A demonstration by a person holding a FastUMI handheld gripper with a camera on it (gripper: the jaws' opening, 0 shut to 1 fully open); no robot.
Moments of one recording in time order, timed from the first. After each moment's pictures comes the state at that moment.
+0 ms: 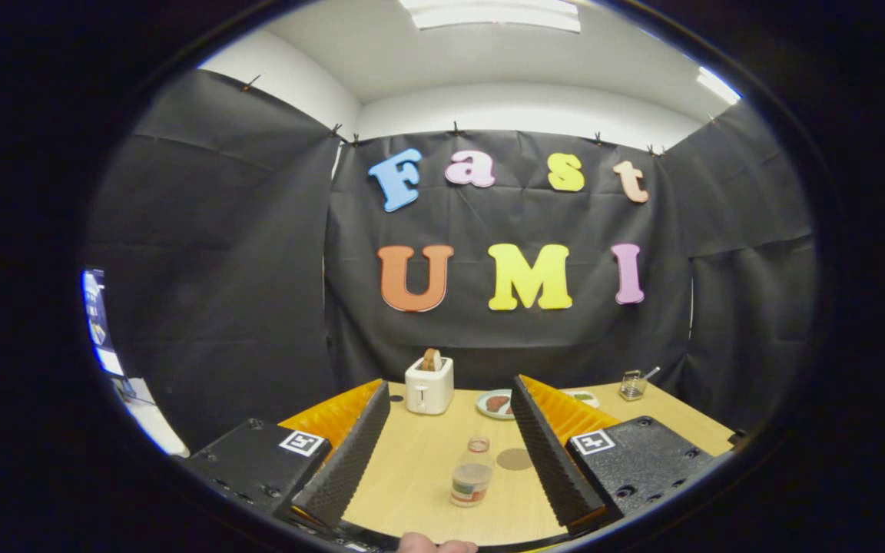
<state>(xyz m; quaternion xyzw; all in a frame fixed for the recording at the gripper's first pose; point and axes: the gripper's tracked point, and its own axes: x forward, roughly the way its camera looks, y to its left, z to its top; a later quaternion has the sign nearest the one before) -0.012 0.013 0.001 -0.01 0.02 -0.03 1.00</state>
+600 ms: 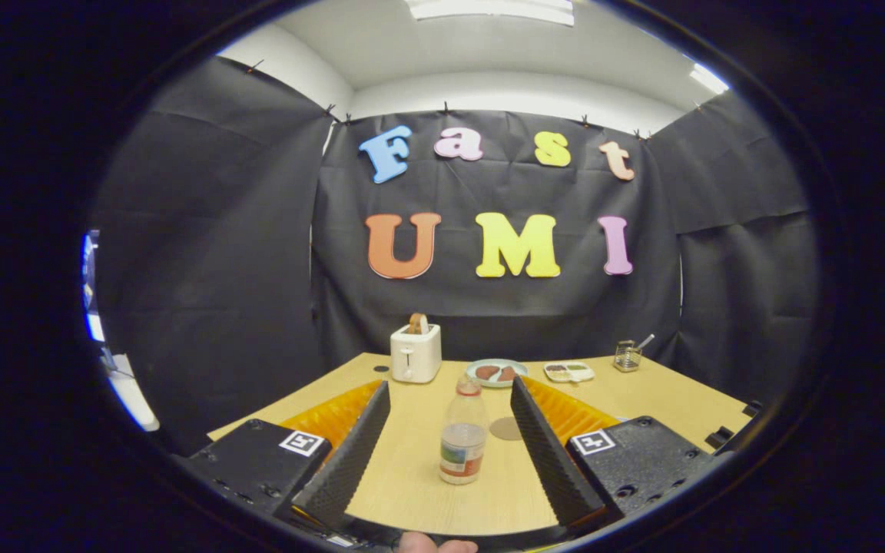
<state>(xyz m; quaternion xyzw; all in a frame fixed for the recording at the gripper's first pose) -0.009 -0.008 -0.135 -0.02 0.04 -0.05 1.00</state>
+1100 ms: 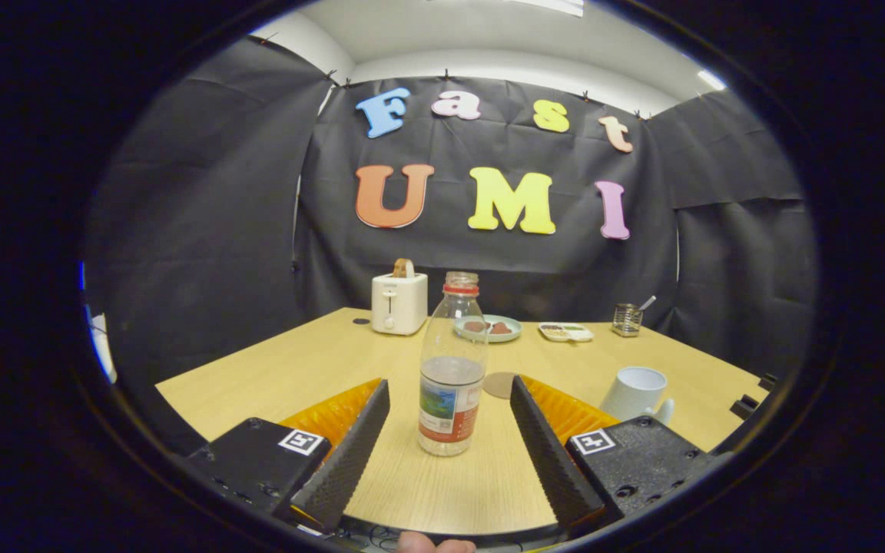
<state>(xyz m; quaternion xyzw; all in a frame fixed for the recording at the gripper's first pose) 0.030 -0.026 -0.252 -0.03 0.09 -0.07 0.99</state>
